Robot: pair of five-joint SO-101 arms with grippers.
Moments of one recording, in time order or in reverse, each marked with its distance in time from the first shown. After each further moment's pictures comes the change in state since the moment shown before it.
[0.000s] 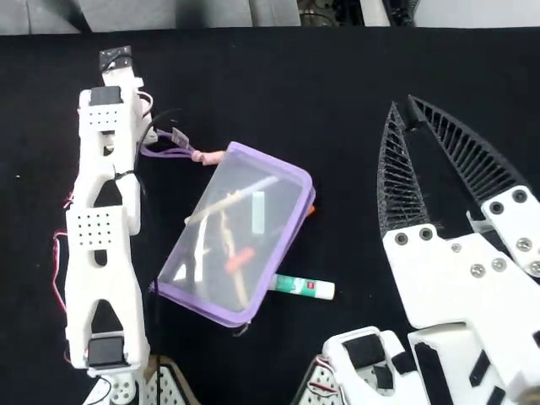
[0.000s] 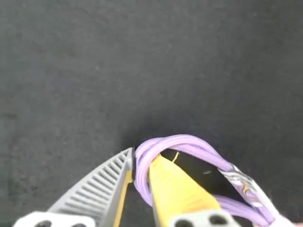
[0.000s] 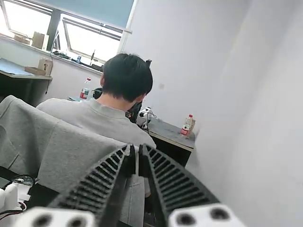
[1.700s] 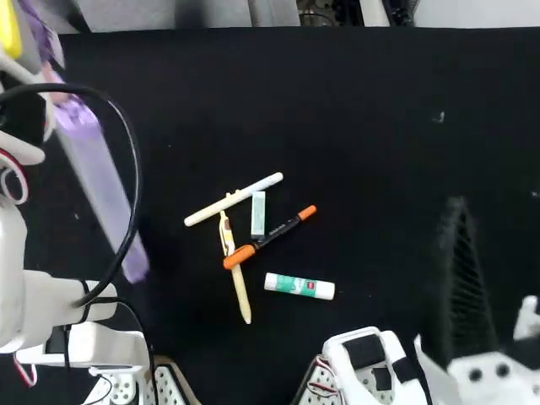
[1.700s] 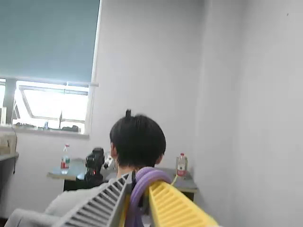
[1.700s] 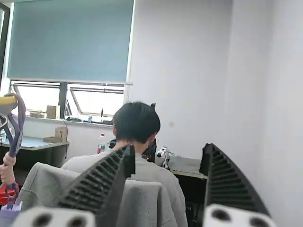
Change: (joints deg) left arm 4.3 -66.8 -29.5 4.1 -2.5; right arm -0.1 -12.0 -0.1 1.1 -15.6
